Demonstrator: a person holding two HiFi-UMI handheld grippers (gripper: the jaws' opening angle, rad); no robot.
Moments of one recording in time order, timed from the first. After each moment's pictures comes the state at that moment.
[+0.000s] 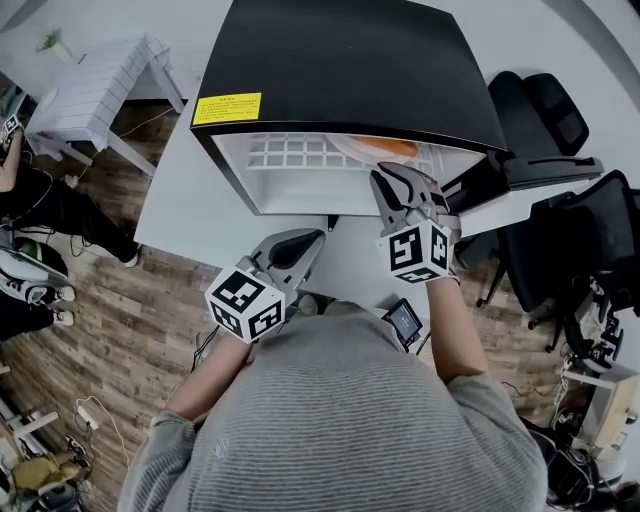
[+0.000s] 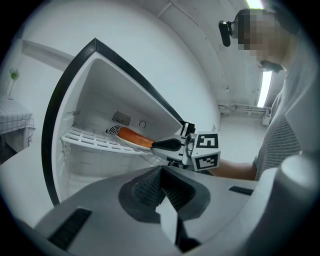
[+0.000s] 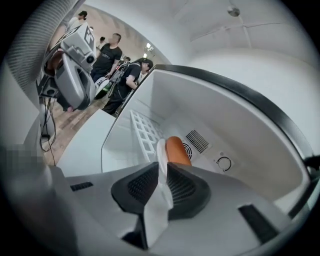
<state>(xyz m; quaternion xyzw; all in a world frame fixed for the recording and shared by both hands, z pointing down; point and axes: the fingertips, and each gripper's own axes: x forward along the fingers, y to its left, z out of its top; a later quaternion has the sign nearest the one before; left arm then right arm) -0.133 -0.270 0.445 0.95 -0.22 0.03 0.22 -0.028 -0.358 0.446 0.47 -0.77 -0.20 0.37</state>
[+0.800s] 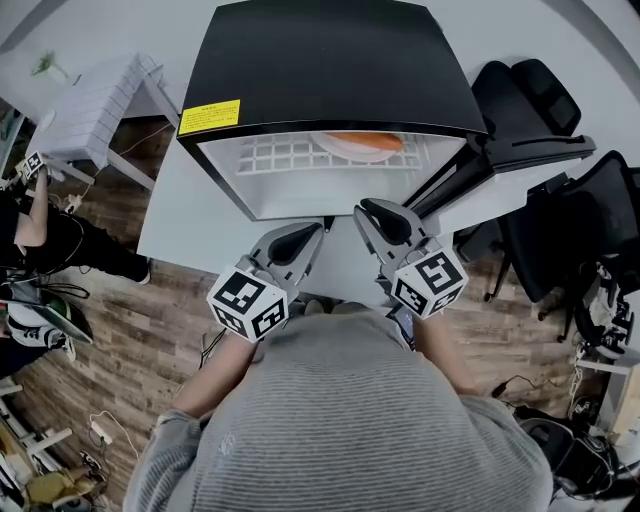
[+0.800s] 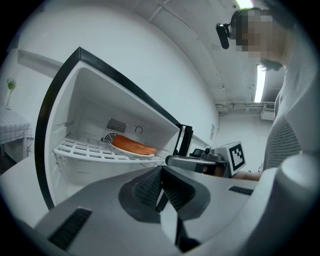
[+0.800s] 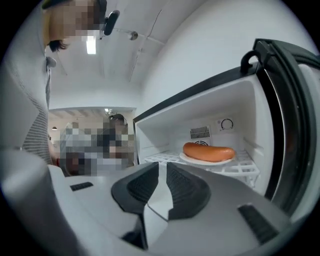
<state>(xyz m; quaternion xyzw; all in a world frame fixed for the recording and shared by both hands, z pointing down) -0.120 -0.271 0.428 0.96 -0.22 0.02 0.18 -0.049 -0.287 0.417 0.48 -0.87 0.08 0.02</state>
